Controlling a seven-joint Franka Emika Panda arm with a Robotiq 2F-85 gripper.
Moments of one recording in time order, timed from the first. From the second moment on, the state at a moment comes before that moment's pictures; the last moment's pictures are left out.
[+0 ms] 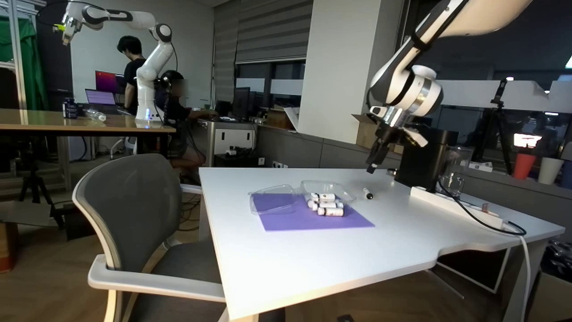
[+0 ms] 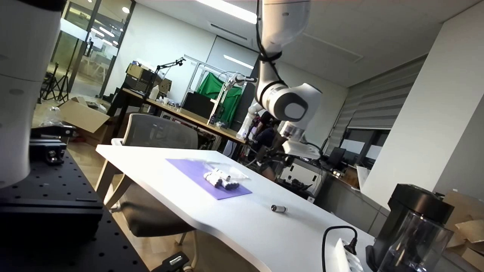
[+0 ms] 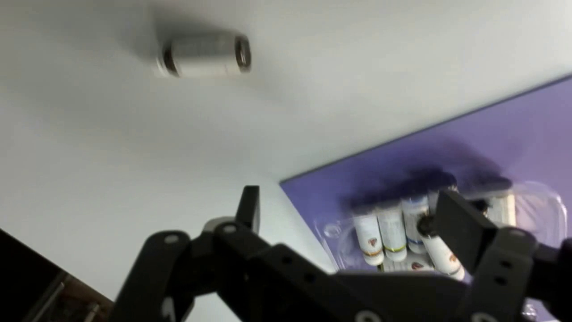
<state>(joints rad) -0.41 0.64 0.21 -1.82 0.24 2.65 -1.53</state>
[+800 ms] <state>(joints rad) -0.58 0.87 0.01 -1.46 0.33 2.46 -1.38</state>
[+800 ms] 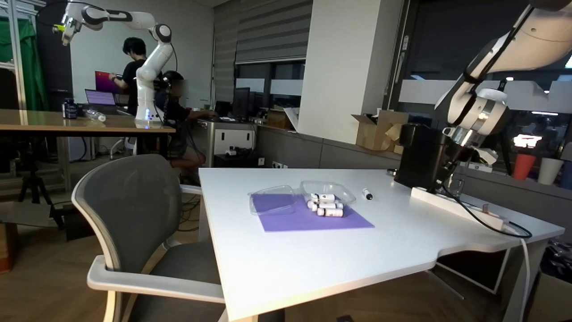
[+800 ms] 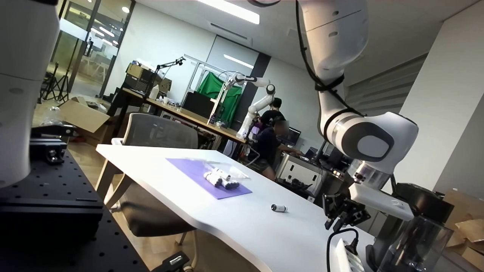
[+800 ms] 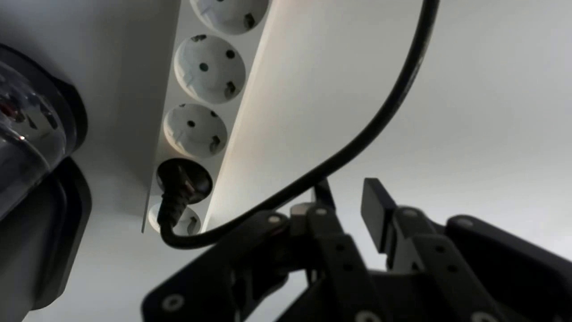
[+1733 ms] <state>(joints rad) -0.68 0.85 0.05 -1.45 0.35 2.48 -1.42</state>
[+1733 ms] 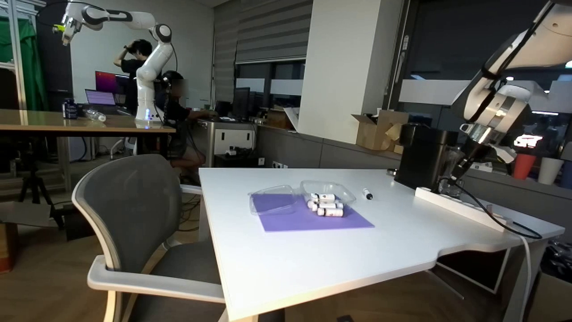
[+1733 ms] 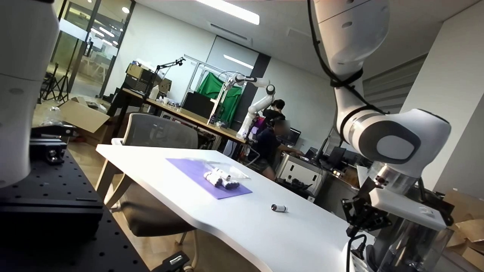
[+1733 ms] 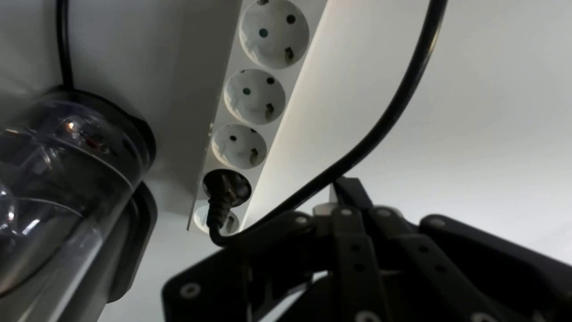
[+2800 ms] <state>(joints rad) -0.83 0.82 0.17 -1.45 0.48 2.53 -1.53</state>
